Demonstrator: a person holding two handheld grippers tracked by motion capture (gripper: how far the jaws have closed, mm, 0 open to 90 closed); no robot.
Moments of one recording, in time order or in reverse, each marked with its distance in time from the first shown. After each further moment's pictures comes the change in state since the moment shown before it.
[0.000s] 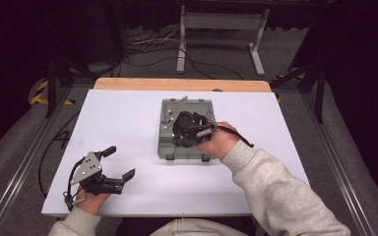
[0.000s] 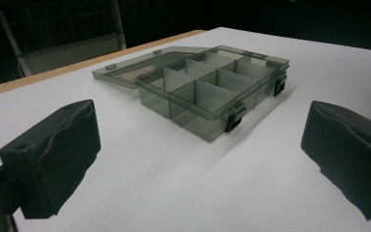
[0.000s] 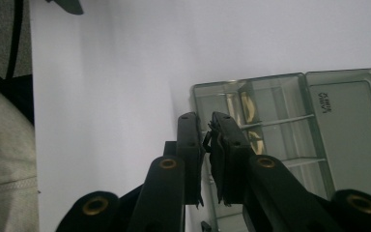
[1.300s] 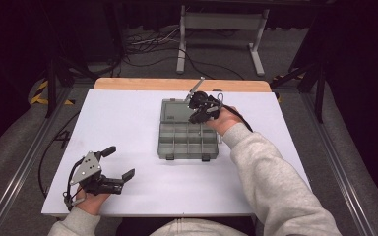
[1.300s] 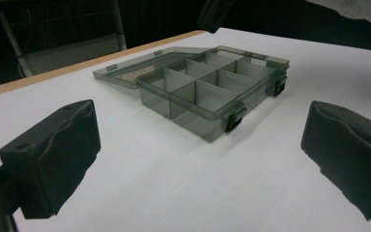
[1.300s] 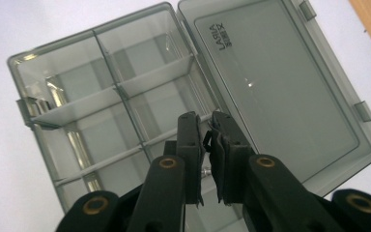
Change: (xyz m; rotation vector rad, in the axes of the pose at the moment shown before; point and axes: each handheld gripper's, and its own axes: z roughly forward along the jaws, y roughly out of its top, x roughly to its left) left arm 0.000 0.000 -0.001 0.002 -0.003 0.001; right arm -0.107 -0.050 0.048 0.041 -0.082 0.247
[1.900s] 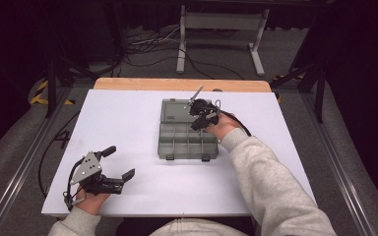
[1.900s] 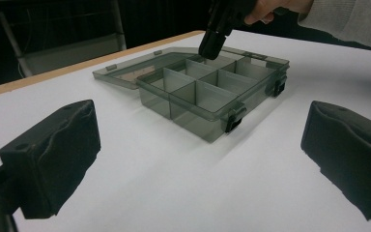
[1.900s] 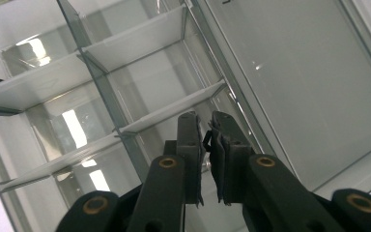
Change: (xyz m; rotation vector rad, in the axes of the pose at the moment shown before) left arm 0.000 0.000 0.001 -0.001 0.001 0.004; right arm -0.006 -0.017 0.036 0.066 0.019 0.033
